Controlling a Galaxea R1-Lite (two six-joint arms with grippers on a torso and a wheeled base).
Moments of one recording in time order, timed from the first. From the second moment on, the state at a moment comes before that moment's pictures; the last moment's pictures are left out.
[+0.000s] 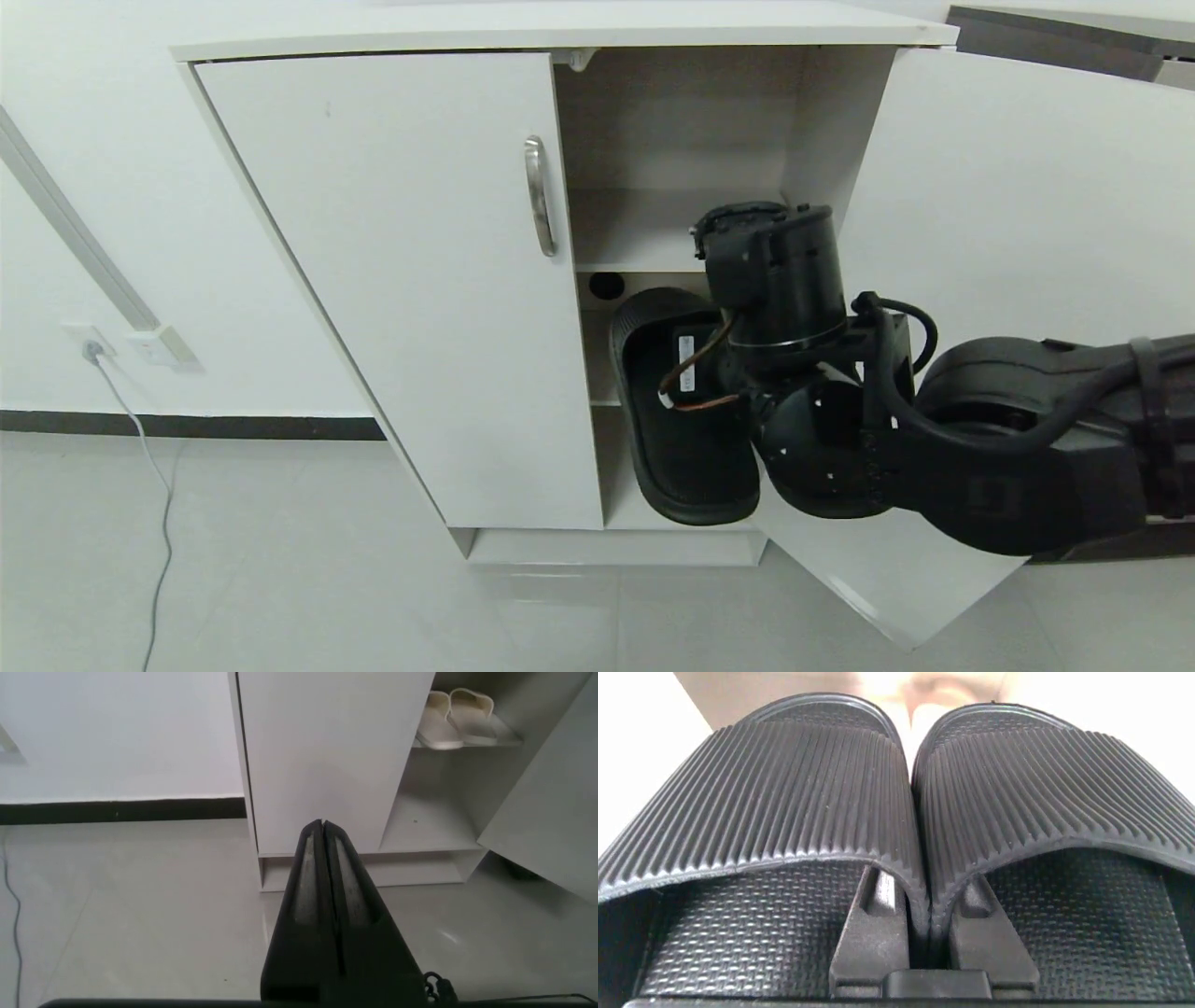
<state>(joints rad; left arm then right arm) 0.00 0.00 0.00 0.00 -0.04 0.00 0.93 1.88 -1.40 -0.21 -0.84 0.20</state>
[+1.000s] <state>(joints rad) 0.00 0.00 0.00 0.00 -0.04 0.00 0.92 1.88 -1.48 -0.20 -0.84 0.16</state>
